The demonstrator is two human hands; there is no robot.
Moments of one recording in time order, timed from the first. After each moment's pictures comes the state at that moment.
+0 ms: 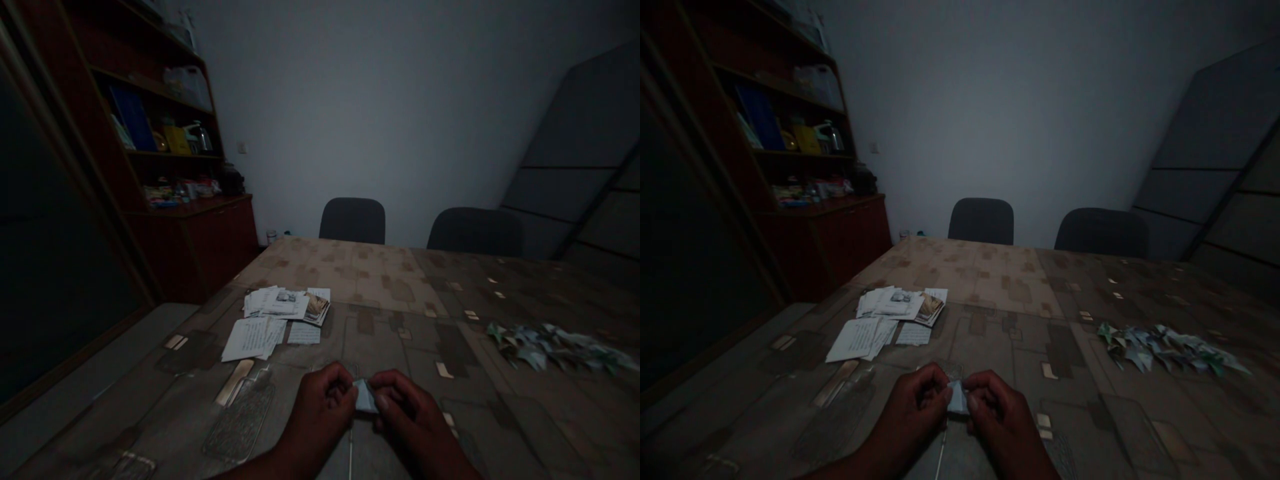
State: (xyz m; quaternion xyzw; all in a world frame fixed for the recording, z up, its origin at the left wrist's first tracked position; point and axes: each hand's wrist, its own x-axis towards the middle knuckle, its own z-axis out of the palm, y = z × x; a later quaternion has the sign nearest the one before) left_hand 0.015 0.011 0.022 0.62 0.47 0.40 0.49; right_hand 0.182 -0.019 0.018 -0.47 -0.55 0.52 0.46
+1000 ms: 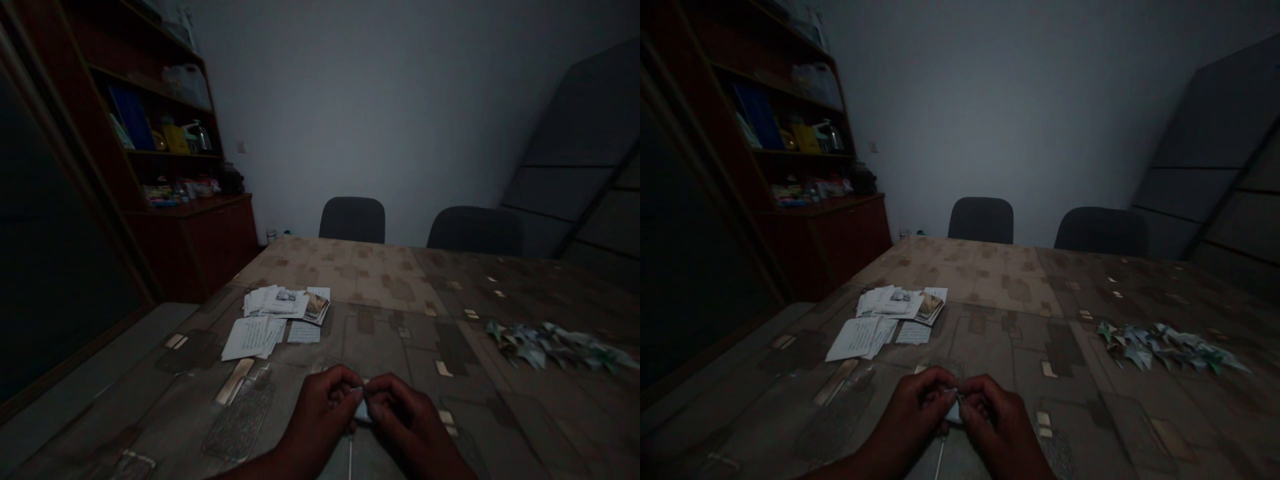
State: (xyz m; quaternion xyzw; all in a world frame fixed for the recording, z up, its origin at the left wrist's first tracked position) left_hand 0.018 0.010 0.013 0.58 0.44 0.41 0.56; right_hand 0.181 -0.020 0.018 -0.49 -0.64 0.42 0.42
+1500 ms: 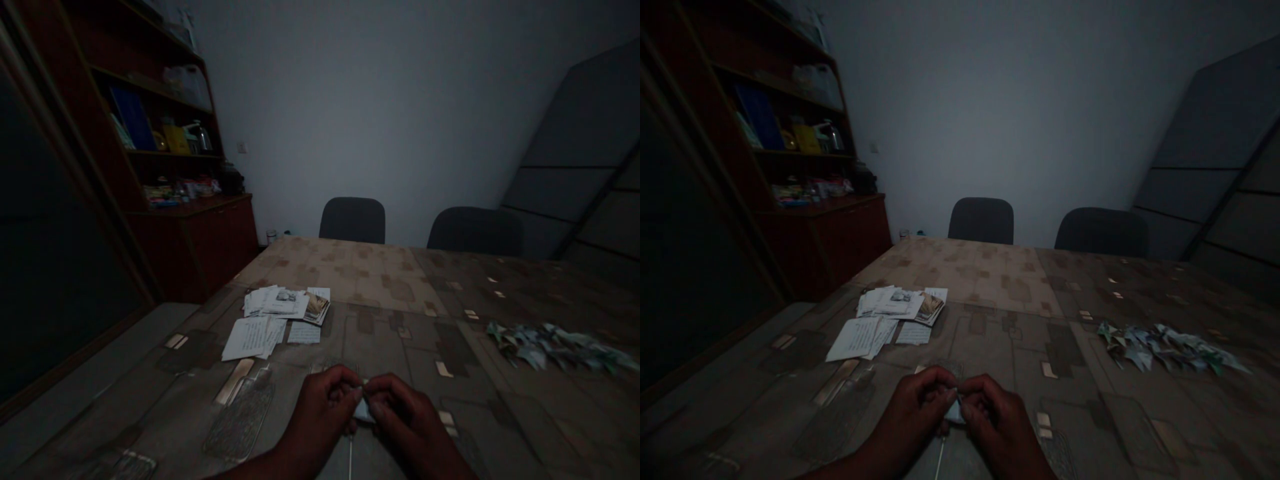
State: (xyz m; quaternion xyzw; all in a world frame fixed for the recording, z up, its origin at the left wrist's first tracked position) left_hand 0.017 0.011 0.015 0.56 0.43 0.41 0.57; right_hand 0.181 -0.021 0.019 -0.48 -0.62 0.45 0.42
